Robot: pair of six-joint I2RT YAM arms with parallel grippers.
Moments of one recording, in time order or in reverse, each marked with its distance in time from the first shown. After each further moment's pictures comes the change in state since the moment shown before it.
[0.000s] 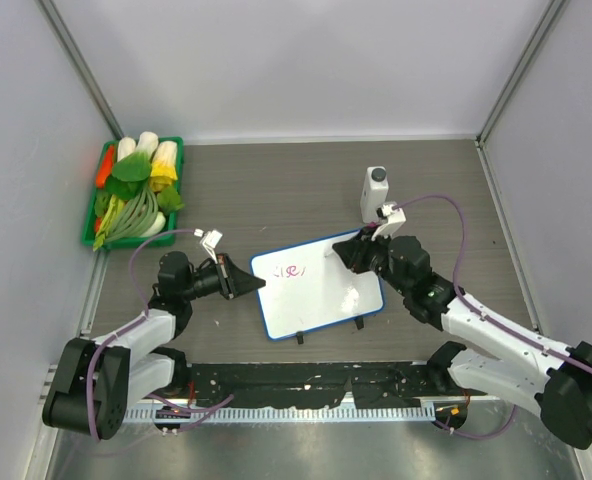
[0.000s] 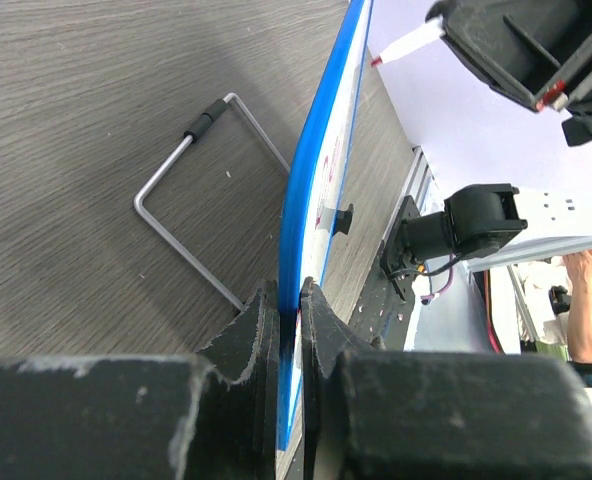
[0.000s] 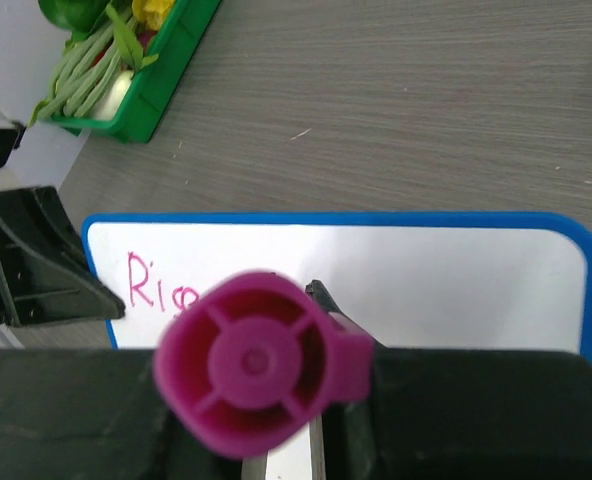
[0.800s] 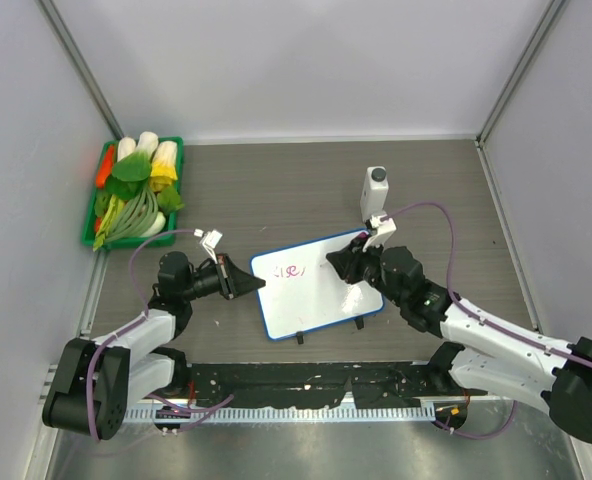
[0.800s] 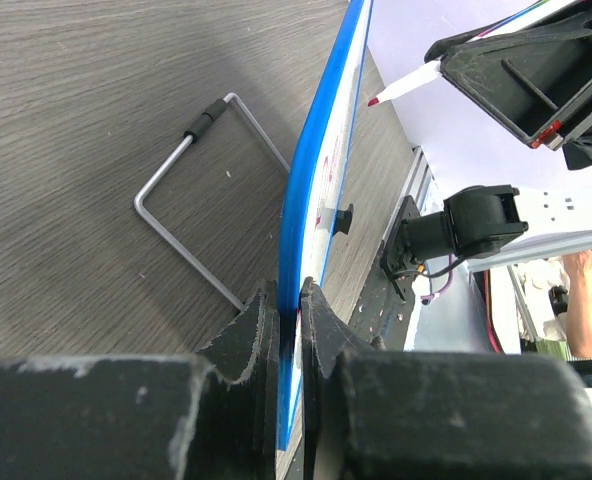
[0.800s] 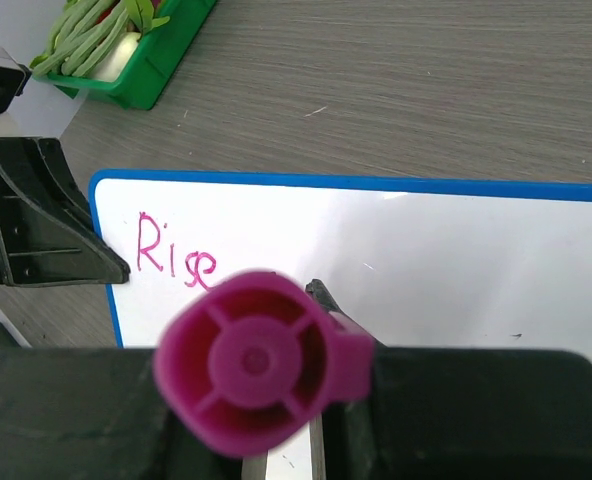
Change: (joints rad) left arm 0.000 -0.003 -0.002 -0.002 0.000 0.000; right arm 0.079 -0.020 -0.029 0.011 0.065 -0.039
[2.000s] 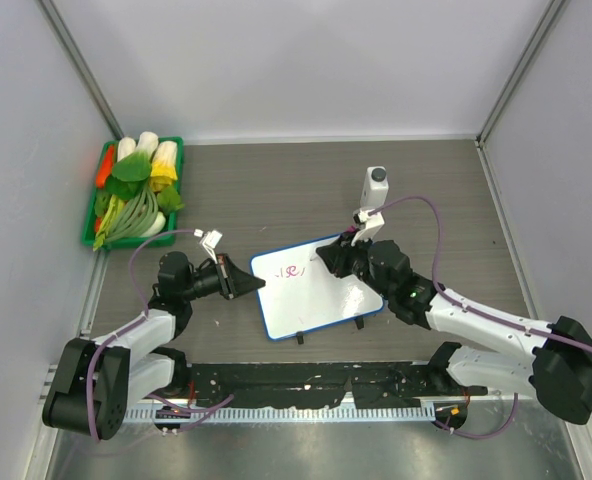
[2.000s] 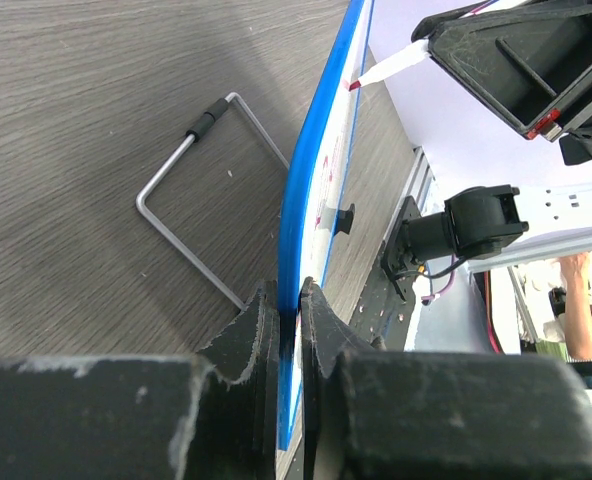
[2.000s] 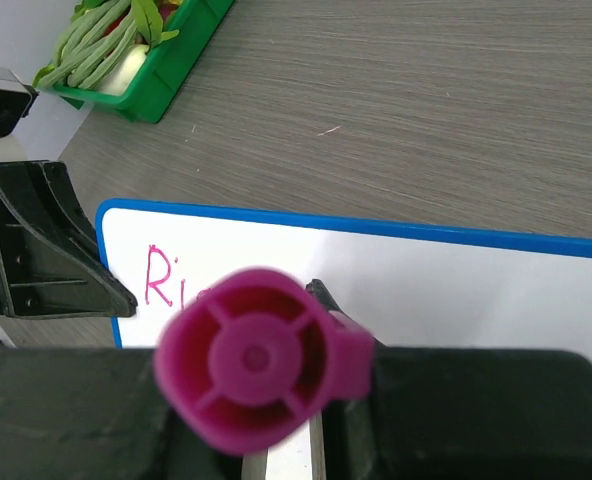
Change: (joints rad) left arm 0.000 0.000 0.000 -0.003 -0.001 0.000; right arm 0.013 0.140 0.046 0.107 0.011 -0.007
